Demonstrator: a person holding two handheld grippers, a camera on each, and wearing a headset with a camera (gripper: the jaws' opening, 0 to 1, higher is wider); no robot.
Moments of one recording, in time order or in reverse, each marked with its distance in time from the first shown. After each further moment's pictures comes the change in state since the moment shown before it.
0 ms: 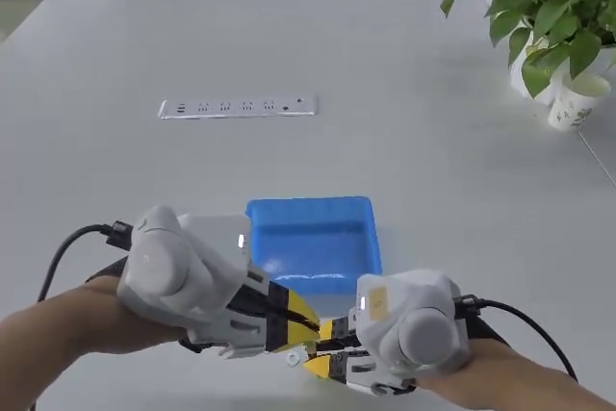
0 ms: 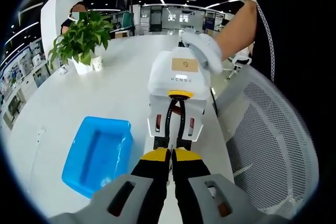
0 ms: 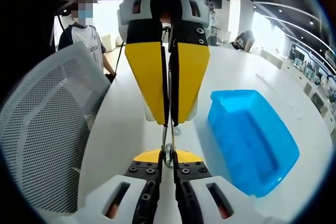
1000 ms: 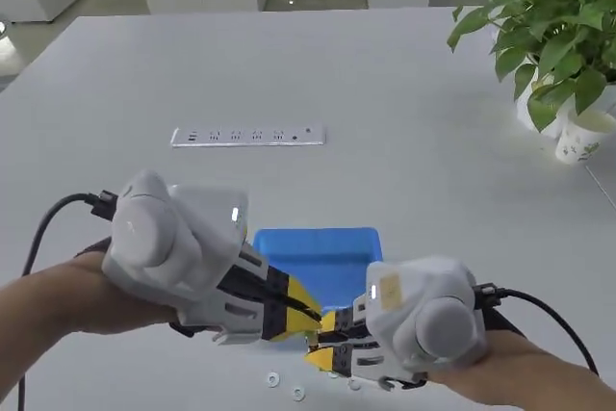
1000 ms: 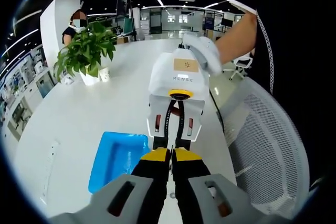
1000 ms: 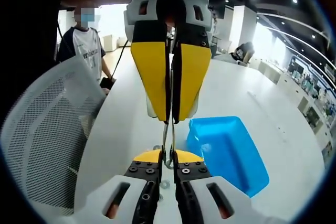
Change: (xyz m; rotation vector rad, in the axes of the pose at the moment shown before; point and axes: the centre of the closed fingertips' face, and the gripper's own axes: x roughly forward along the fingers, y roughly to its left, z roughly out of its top) left arm -0.036 0.024 0.038 0.042 -0.008 0.029; right arm -0.027 -0.031 0.043 -0.077 -0.035 -0.032
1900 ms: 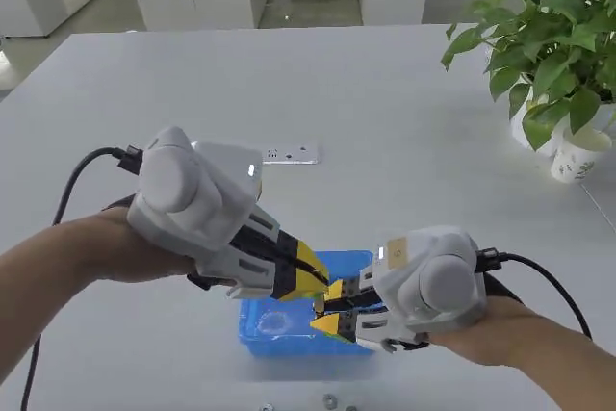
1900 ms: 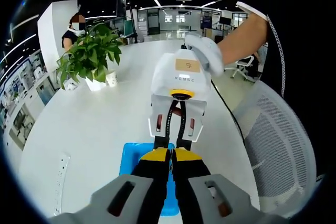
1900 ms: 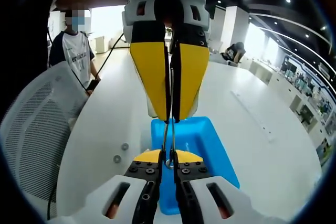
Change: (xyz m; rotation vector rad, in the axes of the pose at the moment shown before) left arm 0.007 0.060 0.016 0.039 0.001 0.001; right arm -0.010 -0.065 -0.004 0.017 -0.005 -0.063
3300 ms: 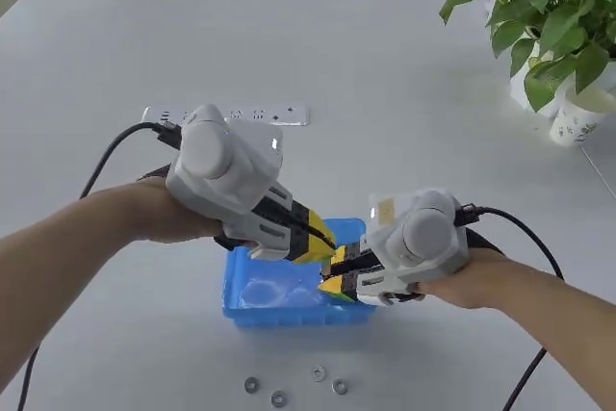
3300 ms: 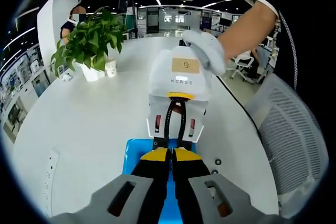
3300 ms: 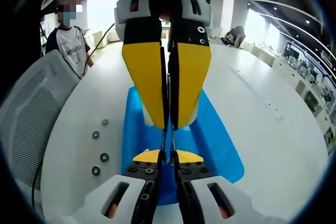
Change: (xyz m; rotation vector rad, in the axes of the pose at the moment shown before) left arm 0.047 0.029 -0.028 -0.033 -0.003 -0.040; right arm 0.021 -0.026 -0.056 0.062 0.084 0.041
